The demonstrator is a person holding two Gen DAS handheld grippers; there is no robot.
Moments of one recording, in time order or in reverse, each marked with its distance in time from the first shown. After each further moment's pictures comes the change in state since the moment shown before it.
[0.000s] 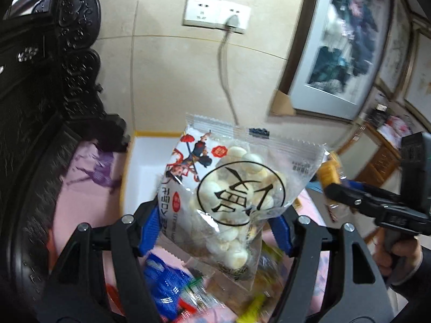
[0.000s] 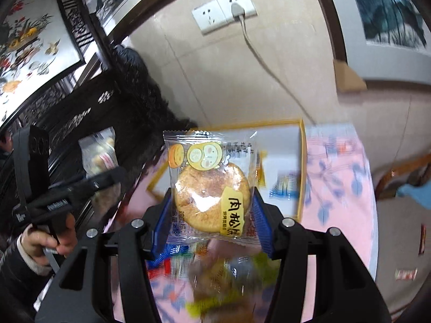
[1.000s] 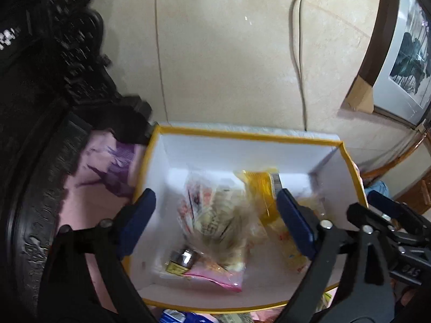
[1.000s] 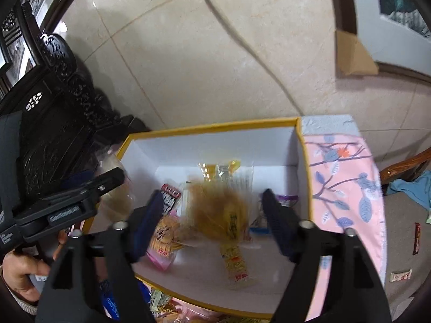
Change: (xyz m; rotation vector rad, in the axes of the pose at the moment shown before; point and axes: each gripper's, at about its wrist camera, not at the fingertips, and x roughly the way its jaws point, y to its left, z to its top) left arm 0.138 0.039 0.042 -0.072 0.139 0.246; right arm 0.124 -0.027 0.029 0.067 0.100 -0.184
